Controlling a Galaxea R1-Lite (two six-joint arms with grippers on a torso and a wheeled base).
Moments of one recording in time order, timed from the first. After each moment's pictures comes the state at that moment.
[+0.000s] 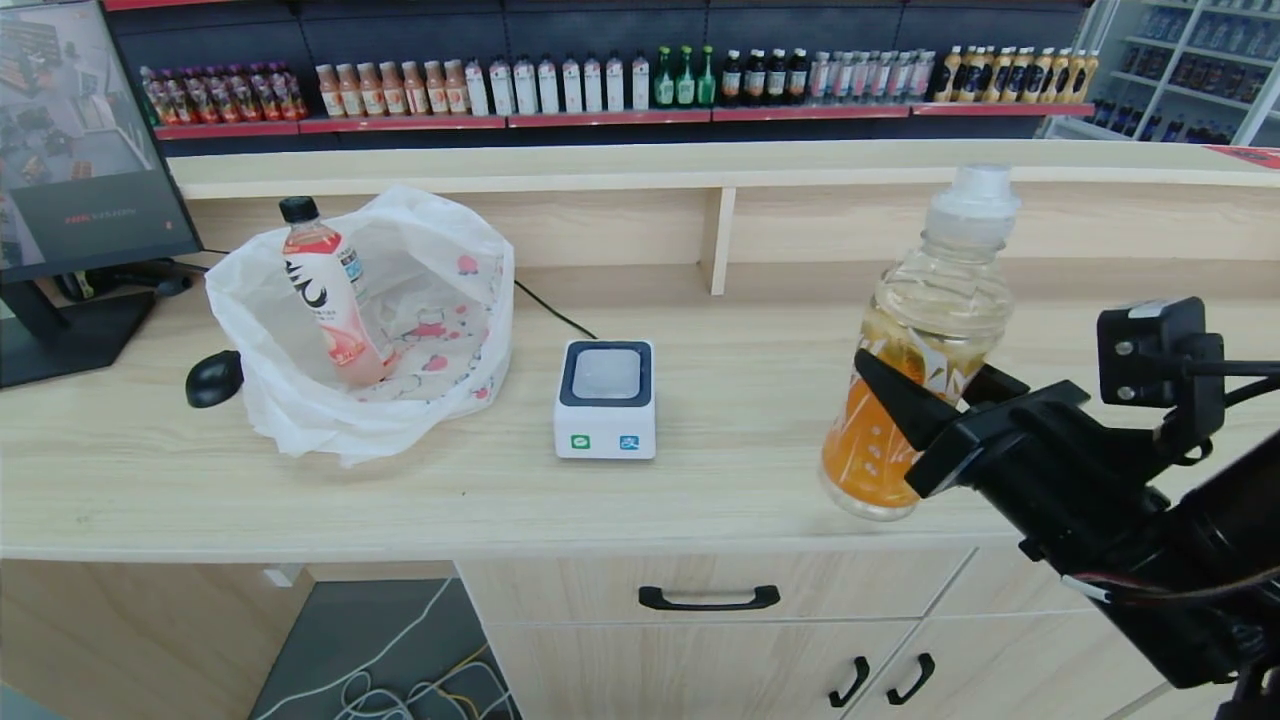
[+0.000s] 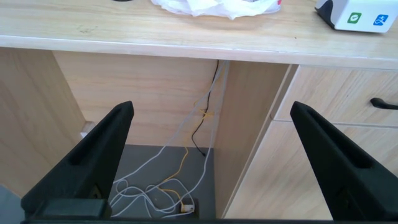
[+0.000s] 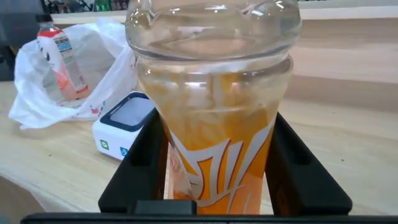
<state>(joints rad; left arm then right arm) 0.00 0.00 0.00 0.00 0.00 0.01 0.59 1.63 -0.36 -1.57 -0.16 -0.05</state>
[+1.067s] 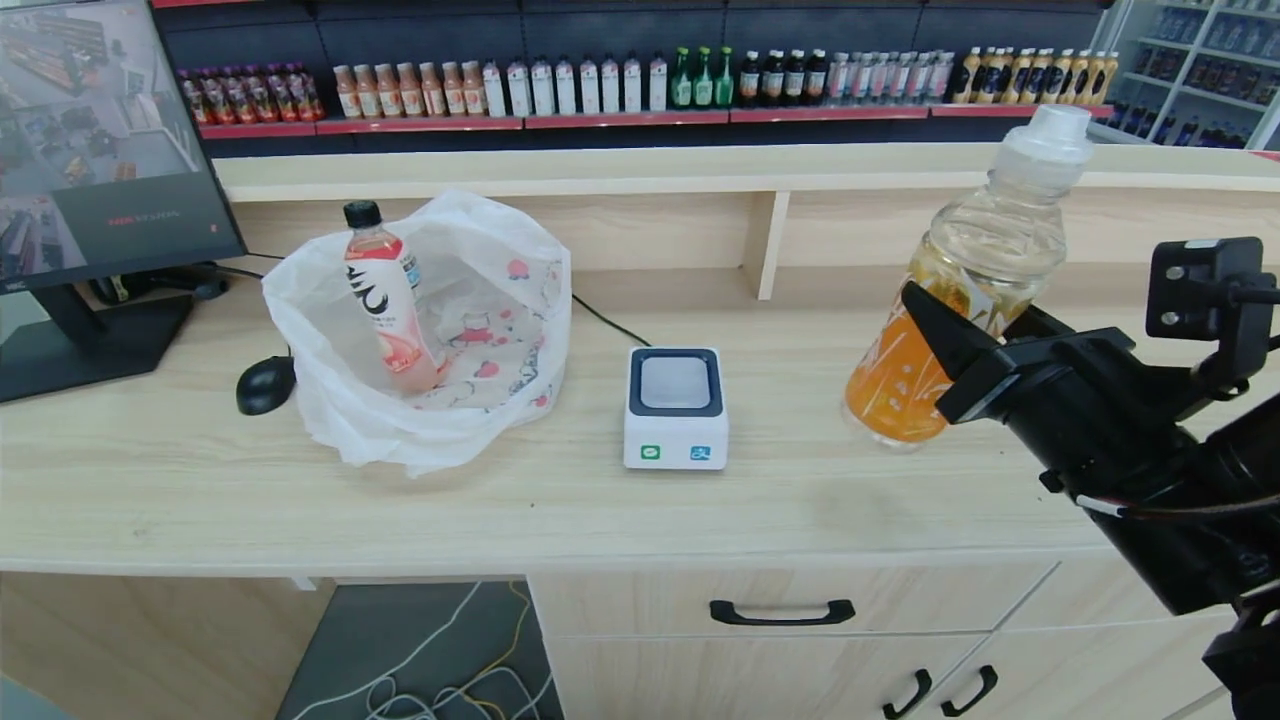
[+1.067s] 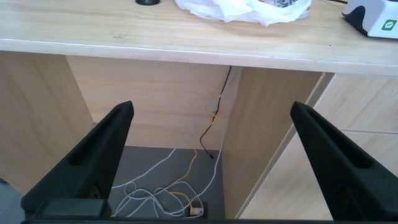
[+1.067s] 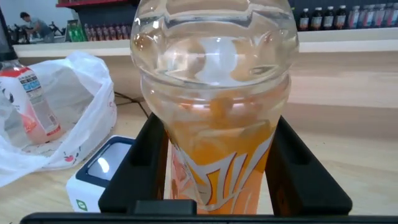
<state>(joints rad) 0.00 0.00 0.00 0.00 0.00 0.00 0.50 1.63 -0.45 -1.57 -0.17 -0.05</state>
